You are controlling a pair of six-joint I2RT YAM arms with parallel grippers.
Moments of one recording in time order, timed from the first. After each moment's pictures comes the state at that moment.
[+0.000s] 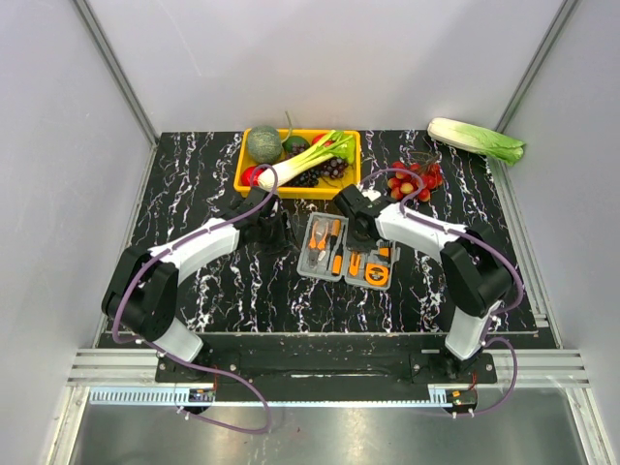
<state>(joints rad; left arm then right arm) -0.50 1.55 0.98 -0.43 0.20 -0.72 0.66 1.79 1.25 -0.68 0.24 0.75</state>
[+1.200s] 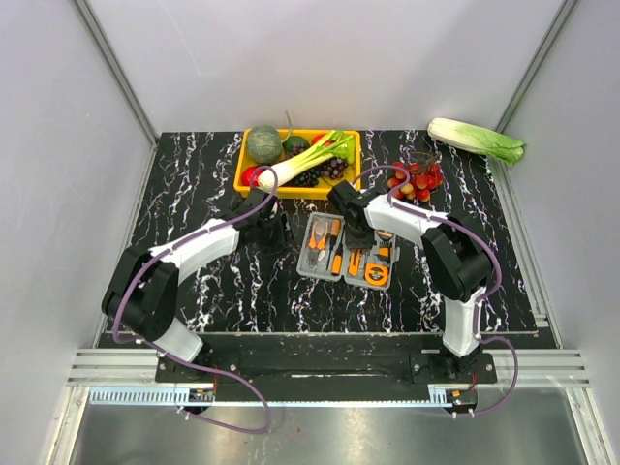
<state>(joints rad) -0.50 1.55 0.97 -0.42 0.20 -0.71 0.64 1.96 1.38 -0.78 0.25 0.66</state>
